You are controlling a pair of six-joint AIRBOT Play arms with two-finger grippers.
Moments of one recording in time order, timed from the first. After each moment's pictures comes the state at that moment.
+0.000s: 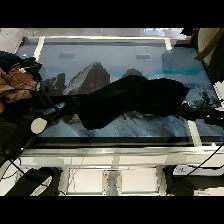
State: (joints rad) left arm -0.33 -0.77 0.64 1.33 -0.53 -2.10; right arm -0.66 -1.48 0.86 -0.73 0.99 0.90
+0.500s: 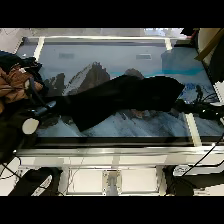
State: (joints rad) left arm -0.23 -0.70 0.68 1.47 -0.62 -2.11; right arm -0.61 -1.51 0.96 -0.60 1.11 0.74
